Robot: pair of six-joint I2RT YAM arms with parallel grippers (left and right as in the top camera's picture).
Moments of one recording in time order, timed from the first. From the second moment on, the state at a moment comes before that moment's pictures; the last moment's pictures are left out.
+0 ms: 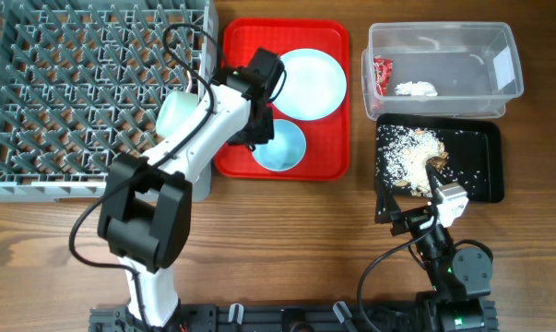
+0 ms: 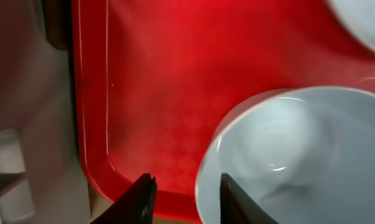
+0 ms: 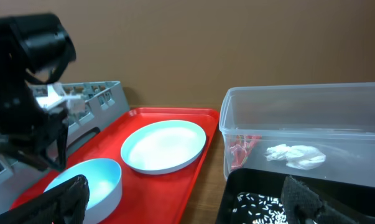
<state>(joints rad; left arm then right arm) -0.48 2.00 1.57 -1.04 -0.11 -0.53 0.11 0.02 0.01 0.01 -0.17 0.13</state>
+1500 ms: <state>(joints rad) -0.46 1.92 1.86 -1.21 -0.51 -0.43 0.11 0.02 0.01 0.01 -0.17 0.13</state>
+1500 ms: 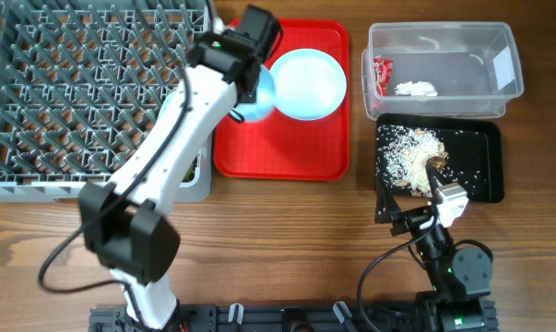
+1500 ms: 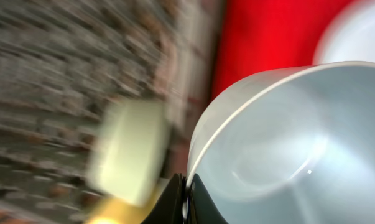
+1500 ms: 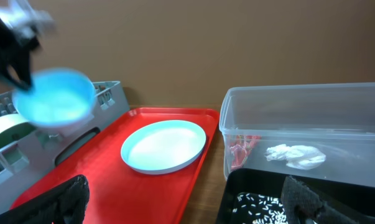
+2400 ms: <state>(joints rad) -0.29 2.09 1.87 -1.07 -1.25 -0.39 0.11 0.02 0.01 0.01 -0.17 0.13</state>
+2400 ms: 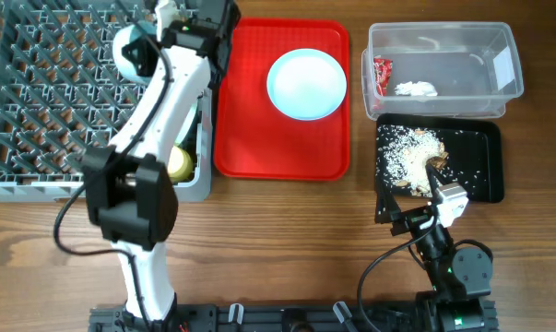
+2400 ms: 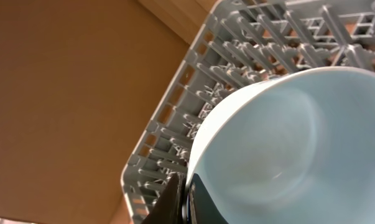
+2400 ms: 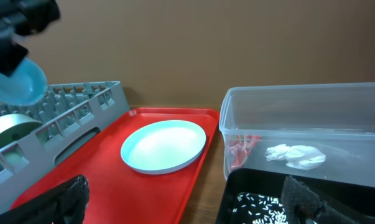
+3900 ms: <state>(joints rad) -0.34 2.19 1.87 -0.93 -1.38 -0.17 0.11 0.02 0.01 0.01 -0.17 0.13</state>
